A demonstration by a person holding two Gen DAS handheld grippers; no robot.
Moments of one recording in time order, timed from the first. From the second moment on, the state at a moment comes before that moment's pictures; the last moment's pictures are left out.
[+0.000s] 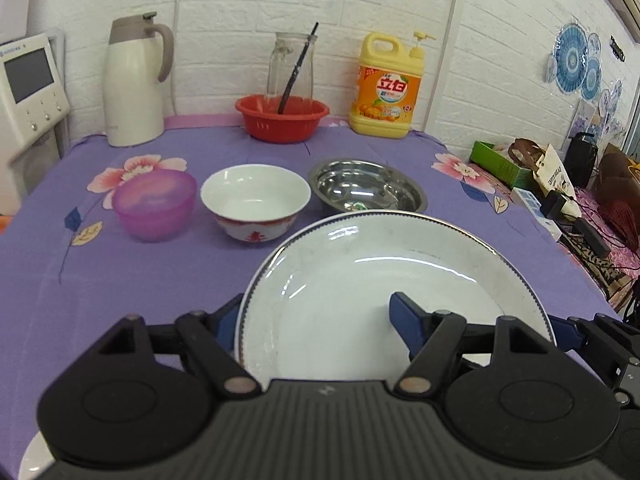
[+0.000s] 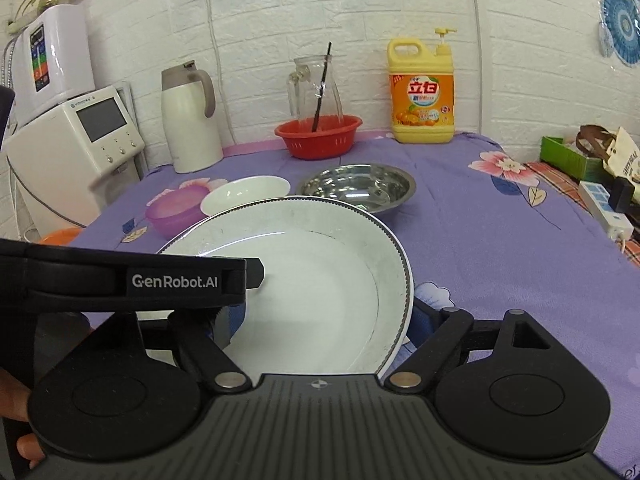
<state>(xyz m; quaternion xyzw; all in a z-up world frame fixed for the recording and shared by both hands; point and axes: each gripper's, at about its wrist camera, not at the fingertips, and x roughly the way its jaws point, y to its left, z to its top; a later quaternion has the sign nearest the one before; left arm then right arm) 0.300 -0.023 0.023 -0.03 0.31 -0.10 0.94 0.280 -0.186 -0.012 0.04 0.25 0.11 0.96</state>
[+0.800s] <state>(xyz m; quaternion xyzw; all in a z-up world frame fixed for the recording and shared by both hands) 0.181 0.124 -0.011 -0.07 0.32 0.04 0.94 0.213 -0.051 -0.033 -0.03 0.27 0.26 0.93</state>
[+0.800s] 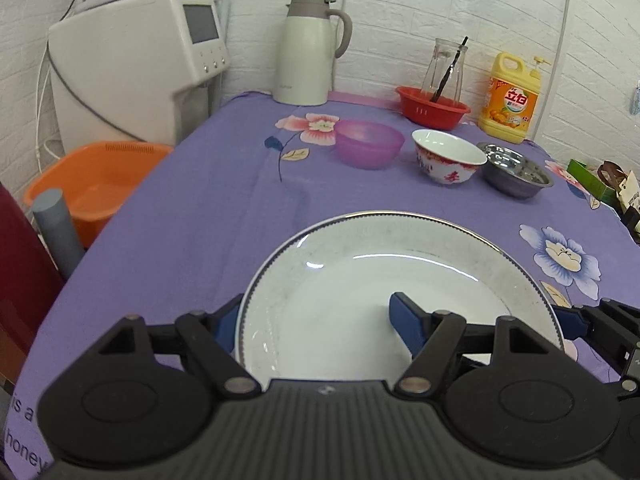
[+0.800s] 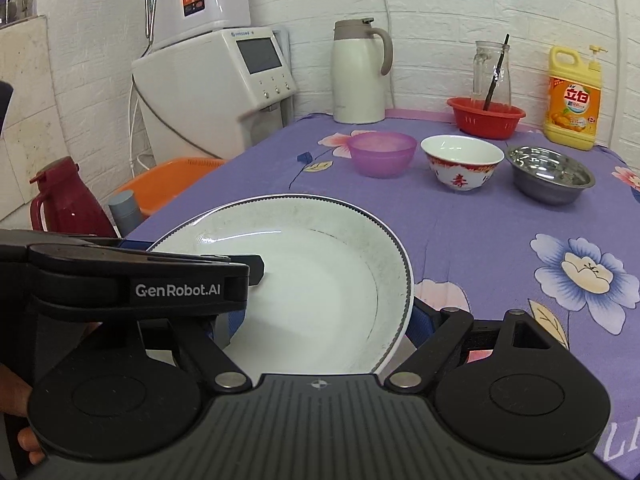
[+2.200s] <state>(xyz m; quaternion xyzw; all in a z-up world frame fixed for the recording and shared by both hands) 0.181 0.118 0.010 -0.08 0.25 0.05 0.96 0.216 -0.067 -0.030 0.01 0.27 0.28 0.92</state>
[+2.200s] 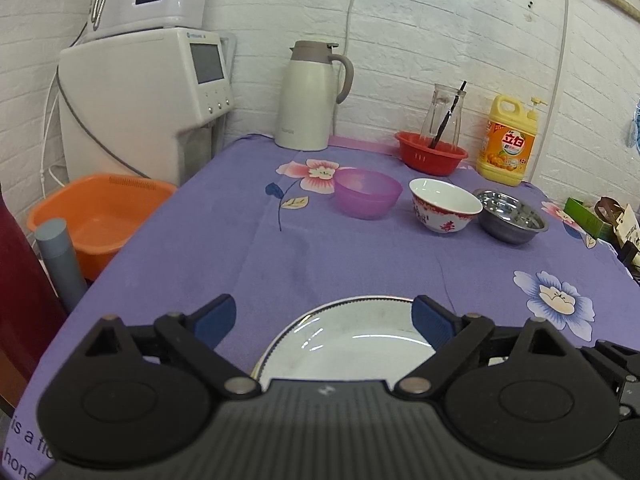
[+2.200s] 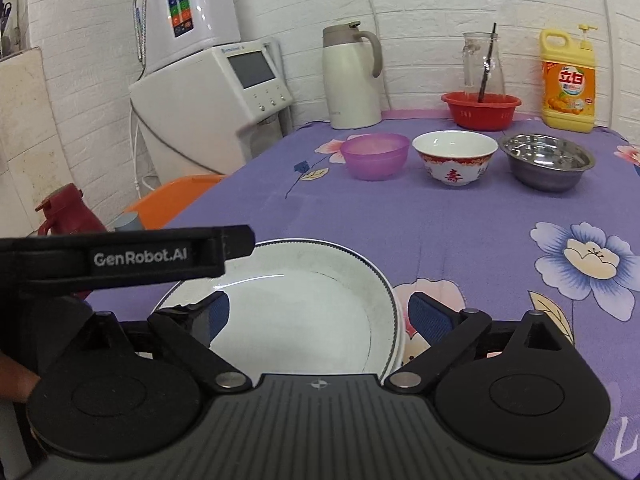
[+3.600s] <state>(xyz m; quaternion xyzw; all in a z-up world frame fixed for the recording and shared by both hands) 0.276 0.067 0.022 -0.06 0.28 -0.02 0.96 0.522 -0.223 -0.031 -0.04 0.40 0.02 0.91</state>
